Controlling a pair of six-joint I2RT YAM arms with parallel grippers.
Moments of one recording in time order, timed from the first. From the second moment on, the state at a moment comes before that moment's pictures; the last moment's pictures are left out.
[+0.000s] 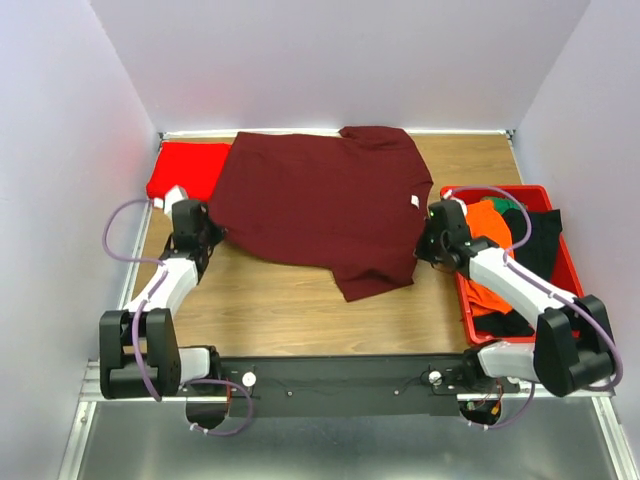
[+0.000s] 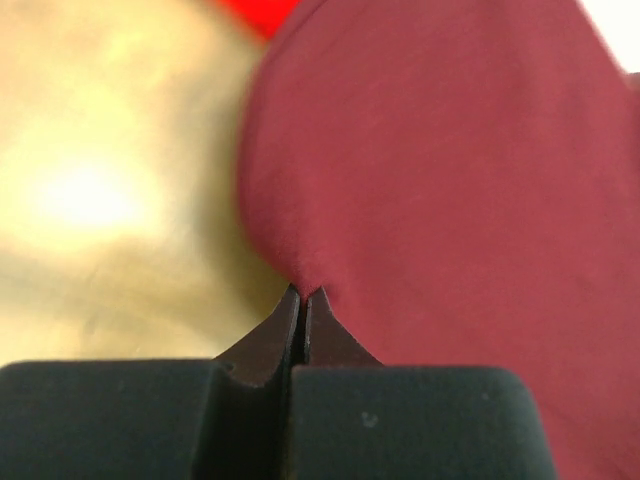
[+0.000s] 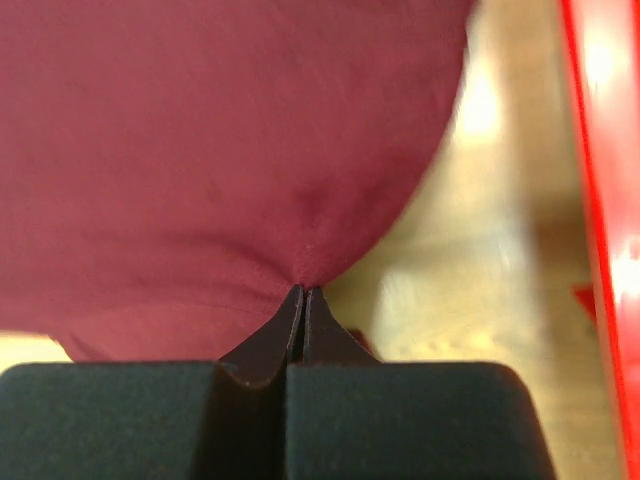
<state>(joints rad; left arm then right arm) 0.04 1.27 0.65 0.06 -0.05 -0.66 0.34 1.31 0.76 -0.30 0.13 0.61</state>
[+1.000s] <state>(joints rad) 0.04 1.11 0.44 0.04 -0.15 -0.75 0.34 1.32 0.89 -0.48 0.23 0.62</state>
